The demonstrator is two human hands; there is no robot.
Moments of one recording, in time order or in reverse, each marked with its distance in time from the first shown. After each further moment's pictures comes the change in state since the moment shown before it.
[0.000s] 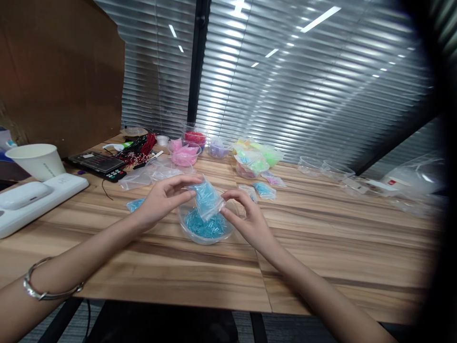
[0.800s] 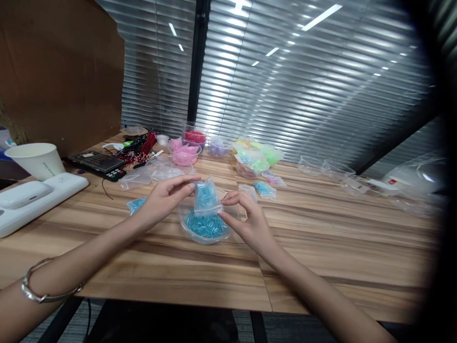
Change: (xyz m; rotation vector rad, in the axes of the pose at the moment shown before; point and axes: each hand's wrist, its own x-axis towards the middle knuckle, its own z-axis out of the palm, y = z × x) left_hand 0.001 0.003 0.003 0.112 0.035 -0.040; right_hand -0.003 -0.003 0.001 -0.062 0.045 -0.097
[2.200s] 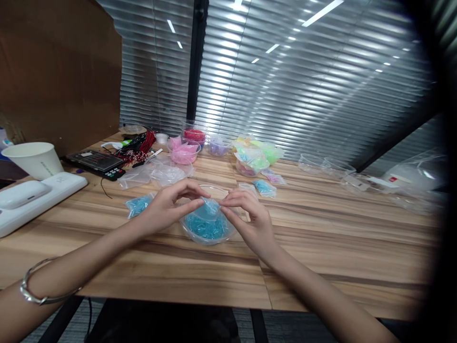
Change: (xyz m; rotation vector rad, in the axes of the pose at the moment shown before) left_hand -0.007 -0.011 0.005 0.027 -0.174 0.170; right_hand -0.004 -0.010 -0.001 -0.028 0.081 -0.132
